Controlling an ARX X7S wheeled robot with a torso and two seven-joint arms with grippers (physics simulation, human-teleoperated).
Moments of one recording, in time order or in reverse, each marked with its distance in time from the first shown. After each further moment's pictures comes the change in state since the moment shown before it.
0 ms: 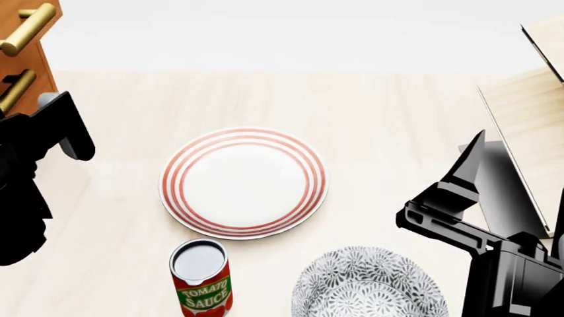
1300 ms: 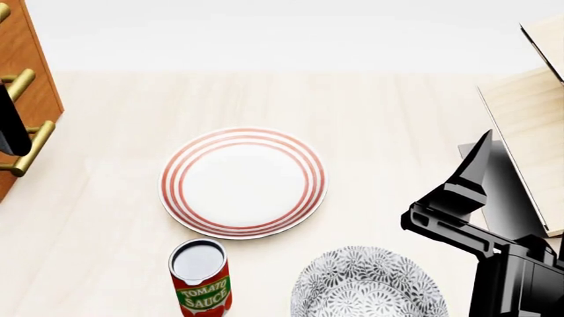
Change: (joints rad) left arm -0.031 -0.127 0.047 0.034 0.037 -0.057 0.063; right arm -0.013 0.031 -0.002 -0.036 0.031 0.002 0.034
